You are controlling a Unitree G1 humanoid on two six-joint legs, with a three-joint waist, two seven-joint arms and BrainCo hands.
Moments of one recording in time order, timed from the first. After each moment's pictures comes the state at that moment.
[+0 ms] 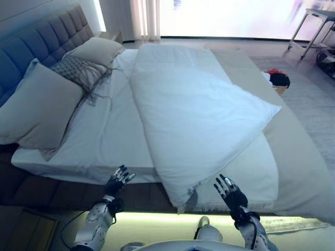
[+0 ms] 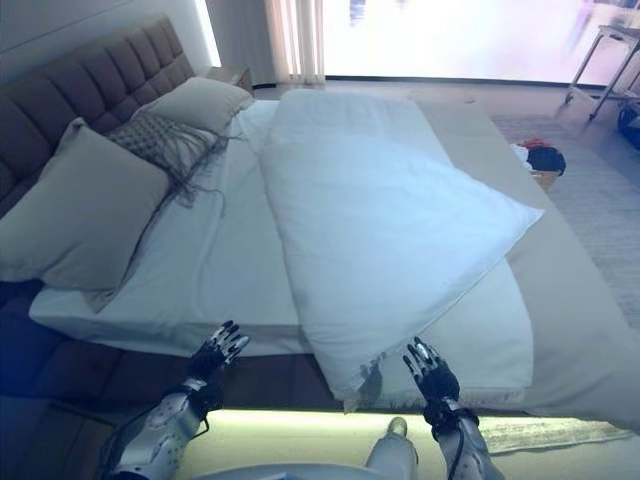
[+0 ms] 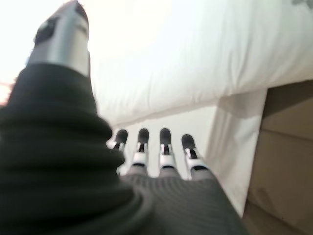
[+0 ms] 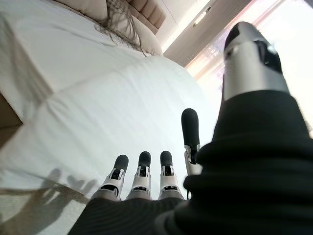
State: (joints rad) left arm 0.17 0.36 -0.22 0.33 -0.60 -0.05 0.01; right arm 0.25 -0.25 0.09 0.42 0.95 -0.06 0.19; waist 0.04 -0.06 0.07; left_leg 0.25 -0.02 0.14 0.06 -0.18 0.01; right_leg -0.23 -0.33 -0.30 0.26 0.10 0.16
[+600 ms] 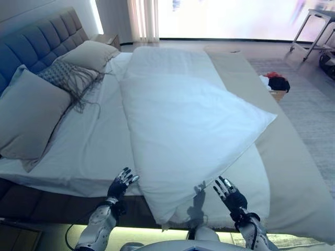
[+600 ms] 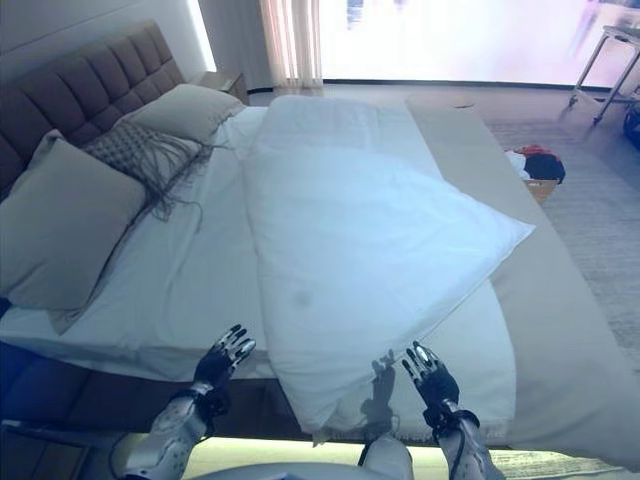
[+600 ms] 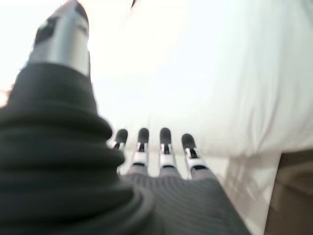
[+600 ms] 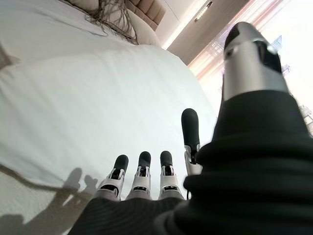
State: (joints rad) left arm 0.19 0.32 -0.27 0.32 -0.62 -0.08 0.00; right arm 0.25 -0.29 0.09 0.44 0.96 -0.03 0.21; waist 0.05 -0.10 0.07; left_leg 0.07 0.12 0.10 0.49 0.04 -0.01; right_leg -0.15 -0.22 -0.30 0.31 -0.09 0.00
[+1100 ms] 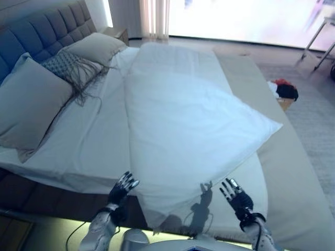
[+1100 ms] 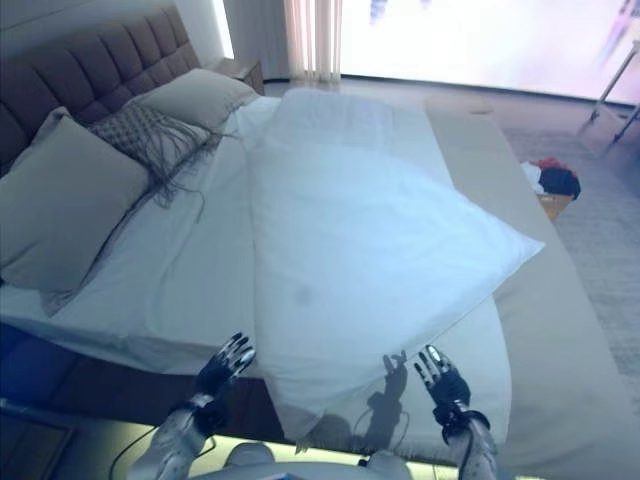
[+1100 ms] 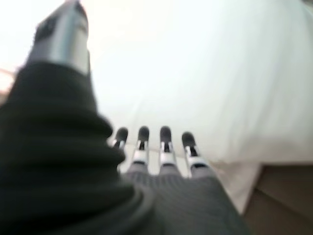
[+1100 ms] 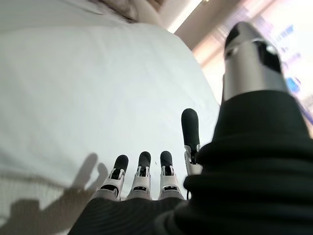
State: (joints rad) left arm 0.27 0.33 -0.21 0.33 -0.59 -0.05 -0.08; right arm 0.25 -0.28 0.09 0.43 1.03 -0.04 0.10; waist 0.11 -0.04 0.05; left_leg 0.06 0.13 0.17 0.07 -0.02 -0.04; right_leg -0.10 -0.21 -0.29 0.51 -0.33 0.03
